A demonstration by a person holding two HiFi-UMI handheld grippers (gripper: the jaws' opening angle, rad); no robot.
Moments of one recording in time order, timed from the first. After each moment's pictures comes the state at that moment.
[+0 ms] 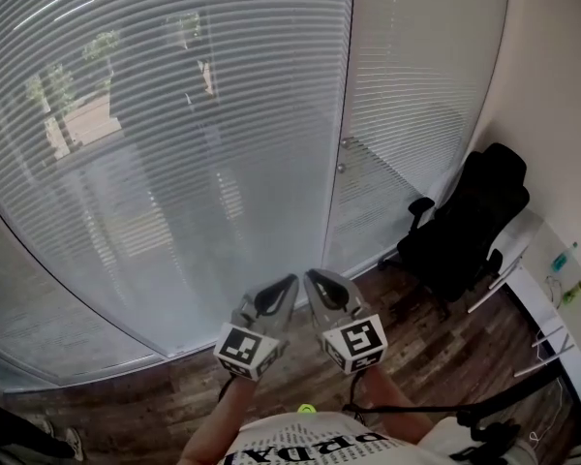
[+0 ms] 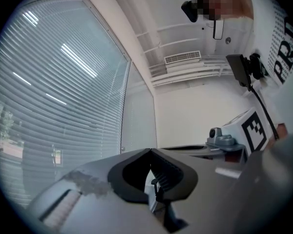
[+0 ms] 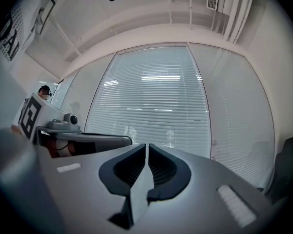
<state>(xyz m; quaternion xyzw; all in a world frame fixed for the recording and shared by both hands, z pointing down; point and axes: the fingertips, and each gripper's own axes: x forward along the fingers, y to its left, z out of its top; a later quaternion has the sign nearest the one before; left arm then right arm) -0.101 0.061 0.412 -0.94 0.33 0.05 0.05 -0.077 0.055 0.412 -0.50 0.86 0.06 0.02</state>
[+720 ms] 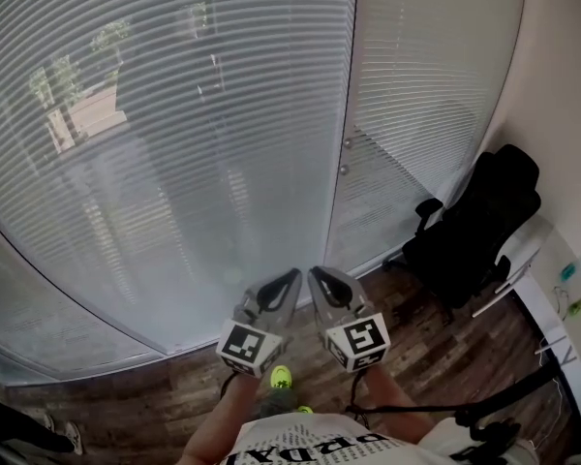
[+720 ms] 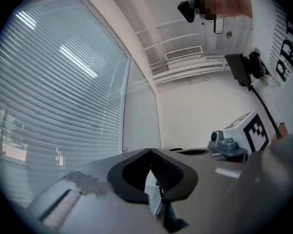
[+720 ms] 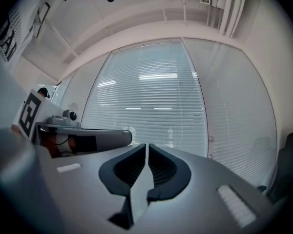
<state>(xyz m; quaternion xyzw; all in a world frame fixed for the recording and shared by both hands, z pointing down) -0.059 0.004 0.408 -0.93 0.35 0.05 0.06 -0.034 -0.004 0.421 -0.49 0.87 0.04 0.02</state>
